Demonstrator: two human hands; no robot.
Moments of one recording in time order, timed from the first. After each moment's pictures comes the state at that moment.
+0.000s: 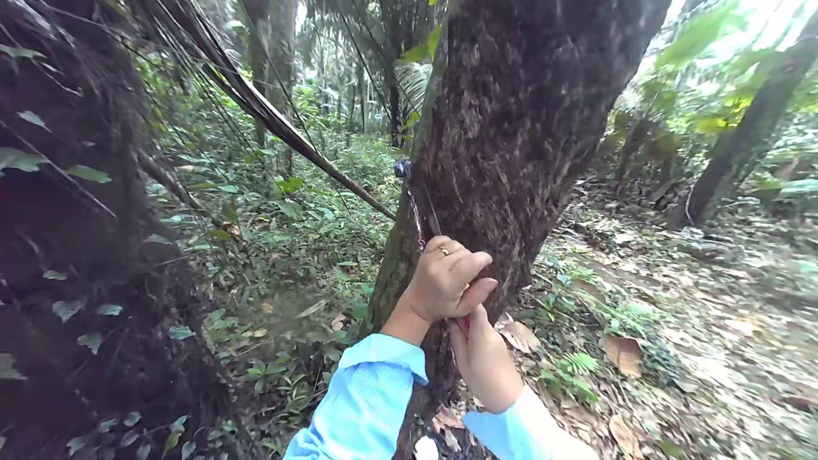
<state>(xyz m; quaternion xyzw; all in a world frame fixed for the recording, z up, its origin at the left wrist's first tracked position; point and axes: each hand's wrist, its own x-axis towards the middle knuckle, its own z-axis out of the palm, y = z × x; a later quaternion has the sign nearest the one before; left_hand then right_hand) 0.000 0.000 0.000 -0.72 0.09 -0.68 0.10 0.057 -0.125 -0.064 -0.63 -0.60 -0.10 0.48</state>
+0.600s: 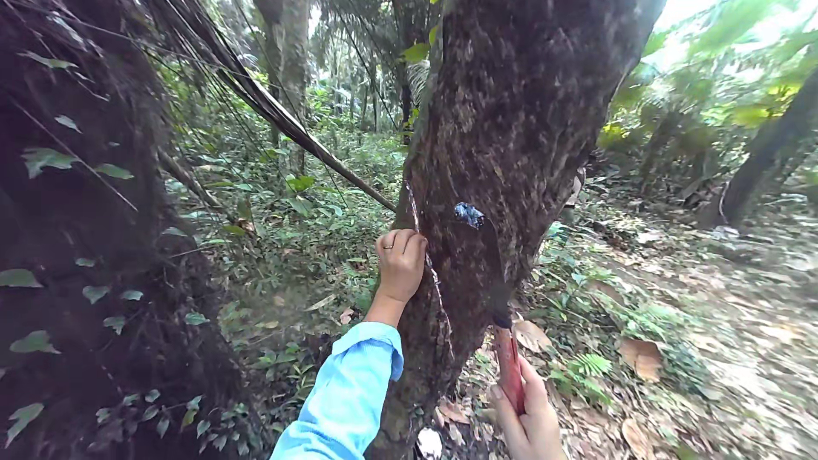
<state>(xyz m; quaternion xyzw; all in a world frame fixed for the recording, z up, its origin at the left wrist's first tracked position) 0.002 0.056 -0.053 -0.68 -0.21 -0.67 0.20 0.104 -0.195 -0.153 -0.58 -0.59 -0.08 0.56</state>
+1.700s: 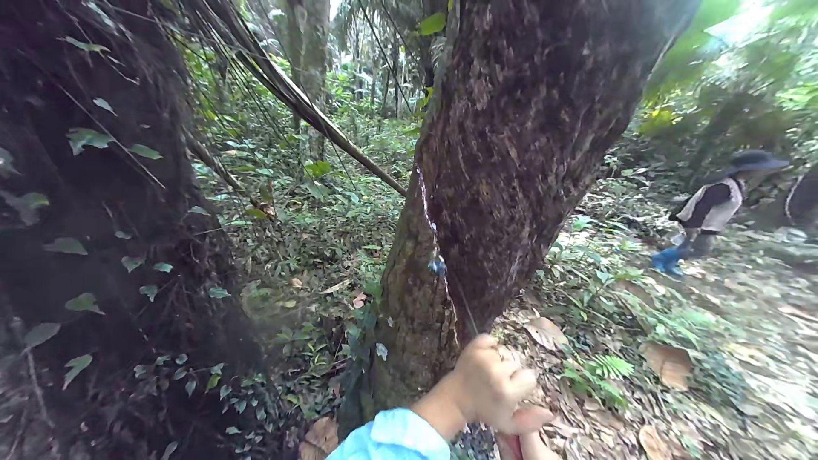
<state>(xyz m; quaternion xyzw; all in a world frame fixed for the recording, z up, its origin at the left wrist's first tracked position) 0.033 -0.101 -0.131 -0.84 0.02 -0.53 0.11 0.104 -0.242 -0.182 -0.65 -0.64 0.00 0.41</state>
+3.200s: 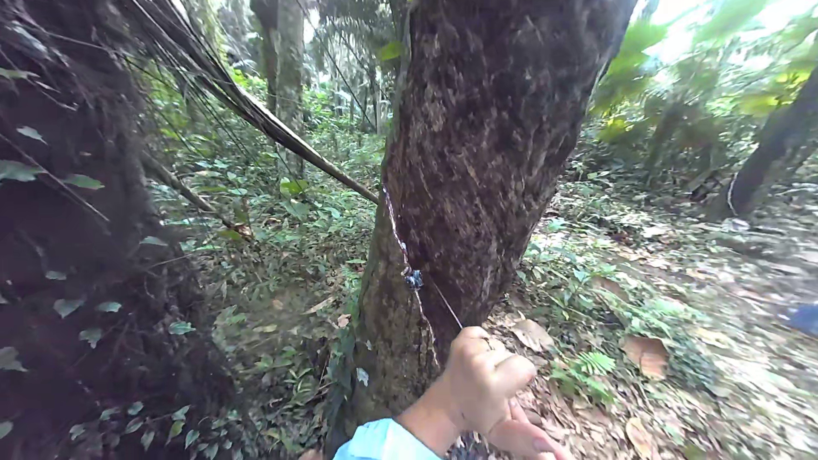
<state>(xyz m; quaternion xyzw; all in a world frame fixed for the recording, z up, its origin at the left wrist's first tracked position) 0.050 -0.095 -0.076 -0.79 0.07 -0.60 0.01 0.098 -0.262 -0.022 -0.73 -0.62 0.20 0.18</state>
